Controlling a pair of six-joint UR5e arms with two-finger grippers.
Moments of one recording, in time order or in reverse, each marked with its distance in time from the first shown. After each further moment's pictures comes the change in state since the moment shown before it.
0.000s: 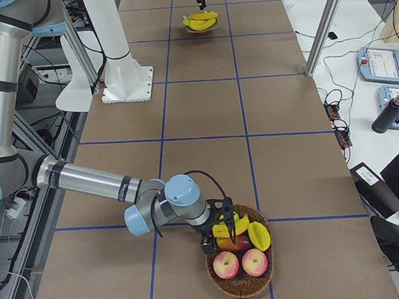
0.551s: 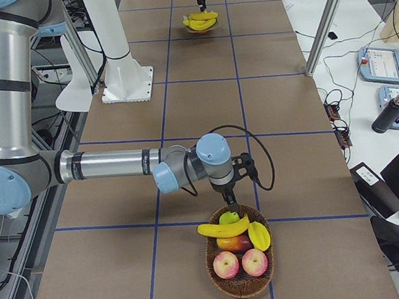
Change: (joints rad) left arm 0.000 -0.001 0.021 0.000 -0.002 -0.002; right arm 0.009 0.036 0.156 -0.335 0.050 -0.251
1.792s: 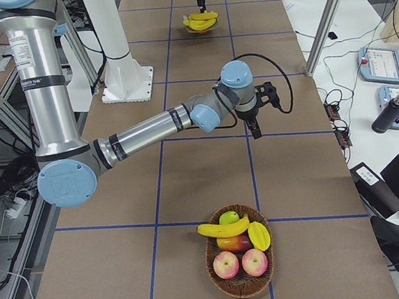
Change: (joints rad) left arm 0.003 0.001 0.038 0.002 -0.010 0.002; right arm -0.174 0.357 0.113 -0.032 0.095 0.318
